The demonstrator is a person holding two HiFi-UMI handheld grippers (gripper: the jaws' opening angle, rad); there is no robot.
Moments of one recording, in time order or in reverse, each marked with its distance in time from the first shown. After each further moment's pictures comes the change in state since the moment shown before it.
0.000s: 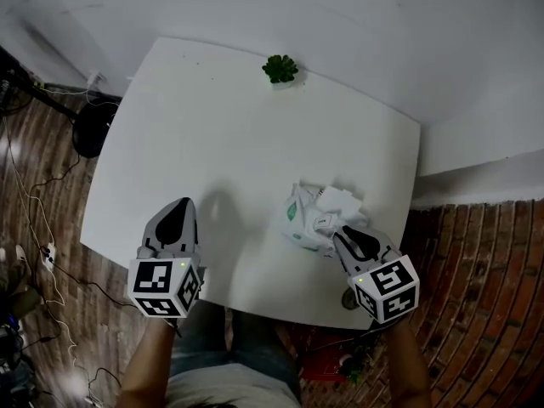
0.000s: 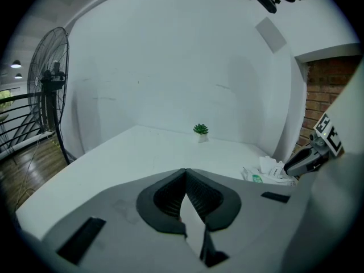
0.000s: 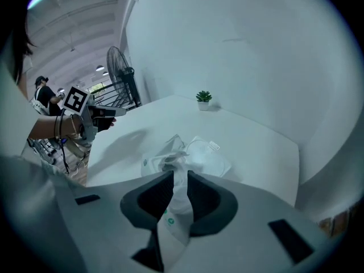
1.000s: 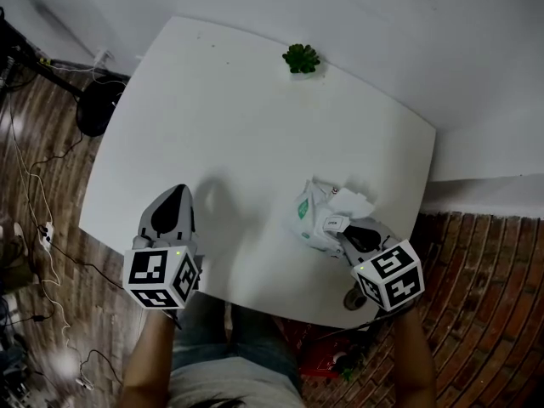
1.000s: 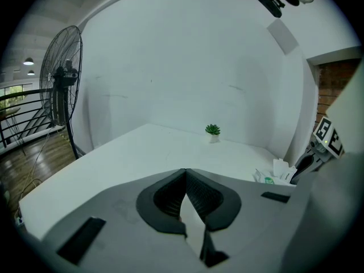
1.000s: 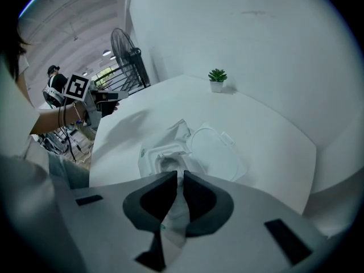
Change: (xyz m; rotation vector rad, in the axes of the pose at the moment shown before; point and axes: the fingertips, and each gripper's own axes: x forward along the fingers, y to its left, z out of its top) left arm 0.002 0.027 -0.005 -0.064 -0.006 0.078; right arm 0.028 0.002 -0.010 -0.073 0.199 0.106
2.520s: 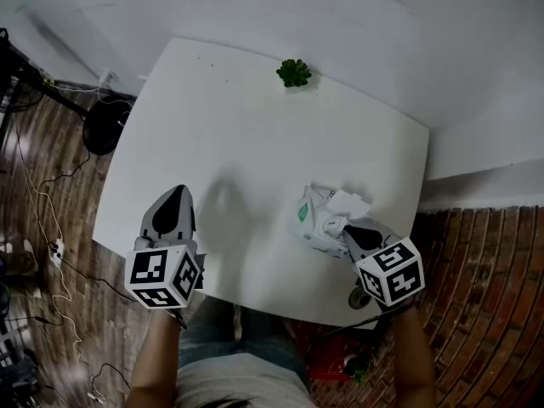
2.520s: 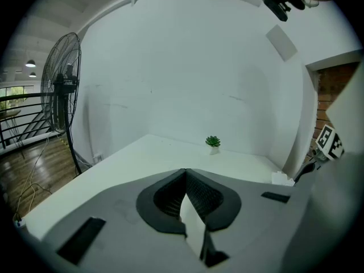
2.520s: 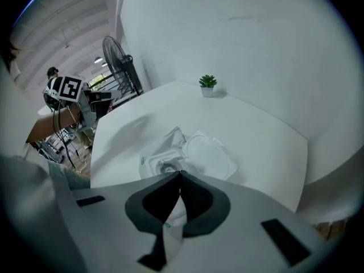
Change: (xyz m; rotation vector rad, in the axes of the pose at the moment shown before) left arm -0.008 0.002 0.036 0.006 -0.064 0.001; right arm -0.012 -0.004 0.006 0.082 -0.045 -0.039
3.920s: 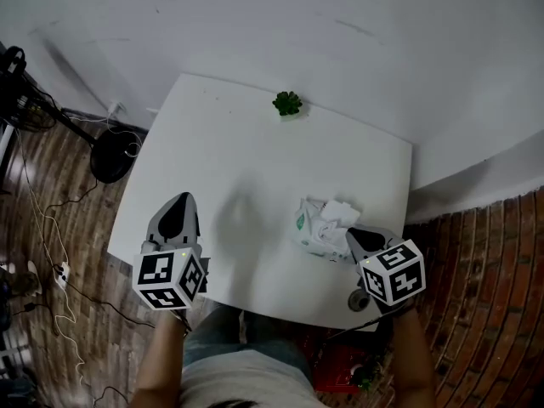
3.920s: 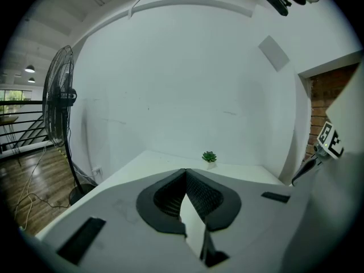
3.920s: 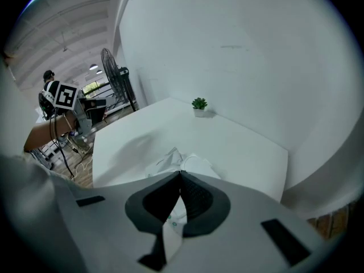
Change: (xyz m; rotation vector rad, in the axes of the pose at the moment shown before) left arm -0.025 -0.006 0.048 0.035 -0.094 -0.024; right arm -0.050 0.002 0.029 0.036 -0.115 -0.095
